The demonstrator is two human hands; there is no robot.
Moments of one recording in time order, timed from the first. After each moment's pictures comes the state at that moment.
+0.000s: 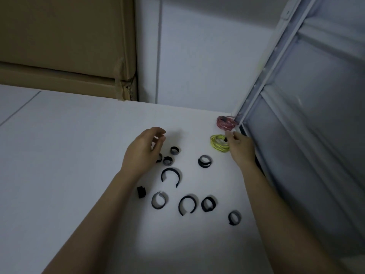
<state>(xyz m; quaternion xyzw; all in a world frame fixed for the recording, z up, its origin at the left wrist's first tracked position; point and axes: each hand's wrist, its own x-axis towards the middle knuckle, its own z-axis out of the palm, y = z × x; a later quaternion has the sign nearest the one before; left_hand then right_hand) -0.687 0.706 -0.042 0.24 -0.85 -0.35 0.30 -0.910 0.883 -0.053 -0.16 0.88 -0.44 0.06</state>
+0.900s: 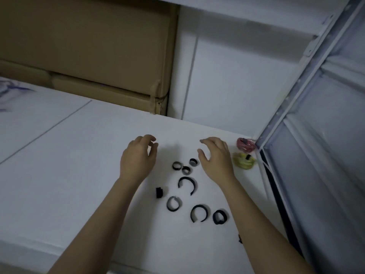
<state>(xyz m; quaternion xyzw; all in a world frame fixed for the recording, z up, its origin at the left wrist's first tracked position) -0.635 0.695 -0.036 0.39 -0.83 -0.19 0.36 -0.827 0.820 -0.039 -0.51 0.78 -0.34 -0.10</state>
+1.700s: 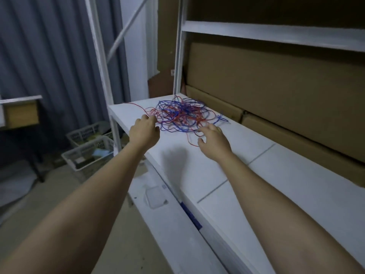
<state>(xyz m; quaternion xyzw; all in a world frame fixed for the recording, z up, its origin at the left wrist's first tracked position) -0.150 0.465 0.029 0.71 -0.67 0.02 0.24 -0.371 0.470 0.024 -0.77 0.59 -0.24 0.03</state>
